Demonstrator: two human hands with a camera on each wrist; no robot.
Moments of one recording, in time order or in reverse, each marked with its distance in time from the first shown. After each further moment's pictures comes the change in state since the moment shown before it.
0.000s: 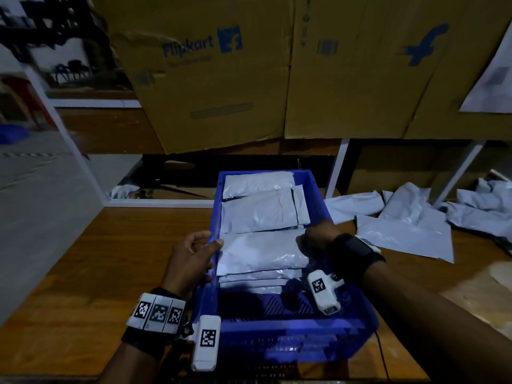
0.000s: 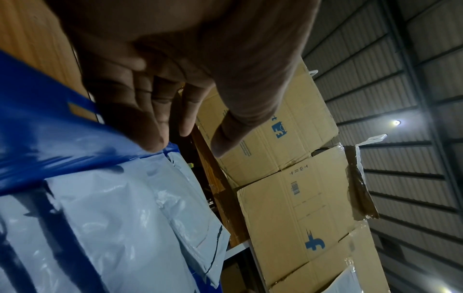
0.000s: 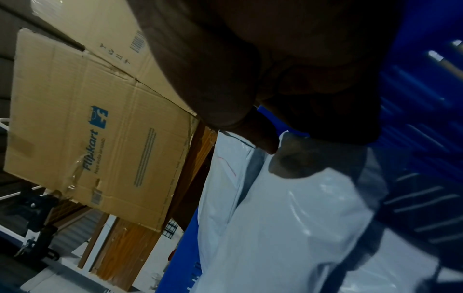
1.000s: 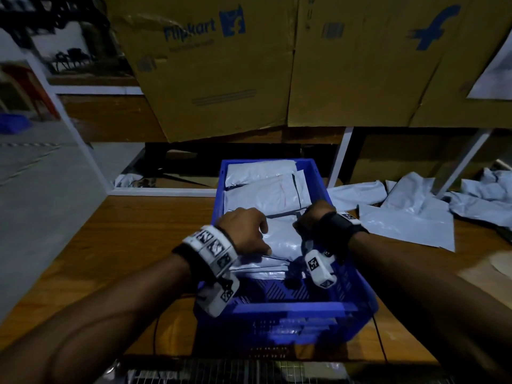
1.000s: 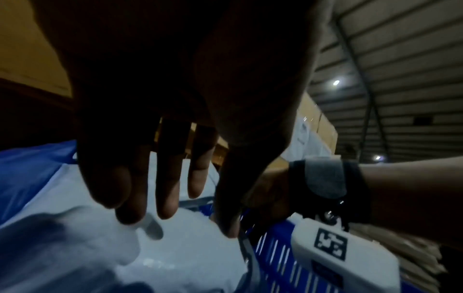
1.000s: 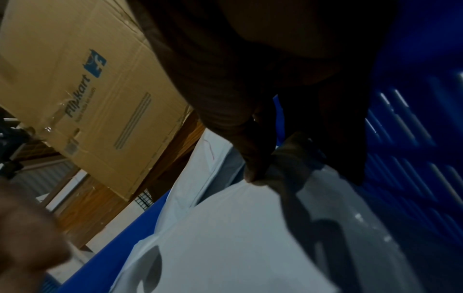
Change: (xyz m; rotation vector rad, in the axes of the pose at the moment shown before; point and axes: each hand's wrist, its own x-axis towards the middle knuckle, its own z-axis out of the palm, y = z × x) left_hand 0.020 0.050 0.070 1.290 -0.429 0.350; right_hand -0.001 -0.020 0.002 -0.301 0.061 -0.058
